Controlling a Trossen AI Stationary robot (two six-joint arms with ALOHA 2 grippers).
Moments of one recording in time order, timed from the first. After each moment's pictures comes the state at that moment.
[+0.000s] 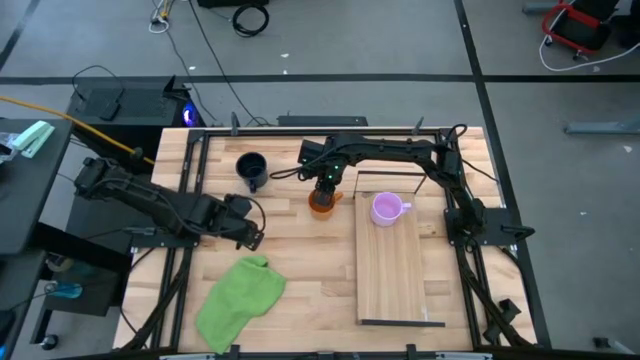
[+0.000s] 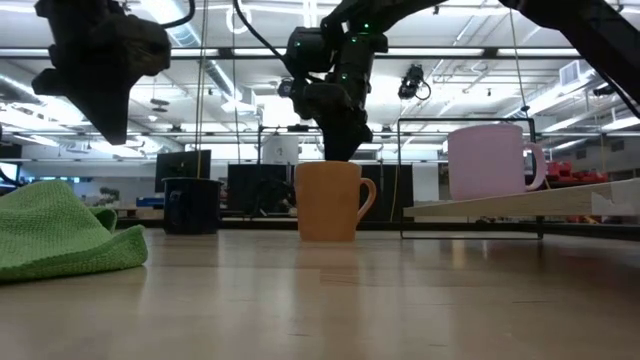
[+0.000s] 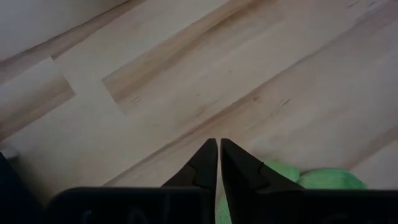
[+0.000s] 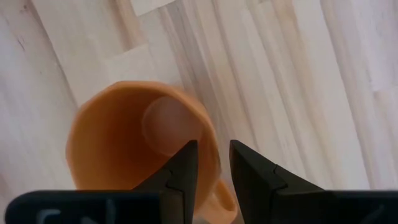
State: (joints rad) left arm -0.31 1.22 0.89 -1.01 -0.28 -1.30; right arm -0.24 2.13 1.92 -1.14 -0.08 0.13
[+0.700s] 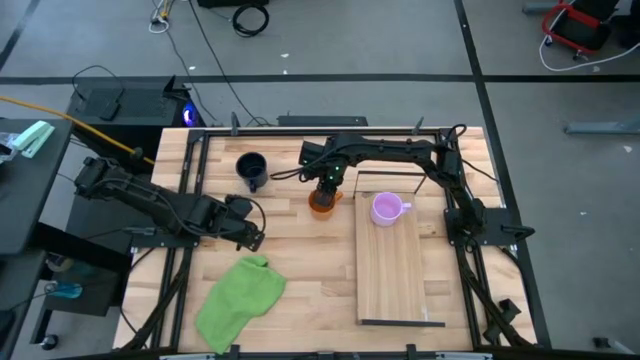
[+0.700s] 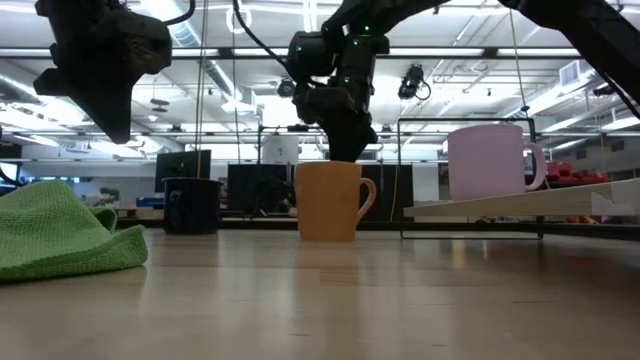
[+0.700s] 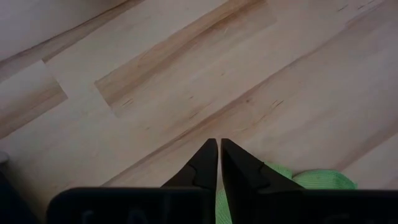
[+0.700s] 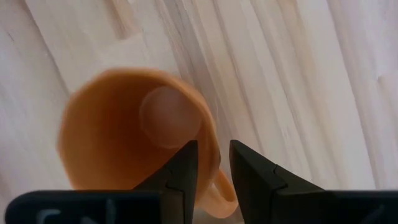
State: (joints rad) left arm -0.32 1.22 0.89 -0.99 -0.29 -1.31; right arm -0.24 2.14 1.91 -1.16 -0.08 0.16
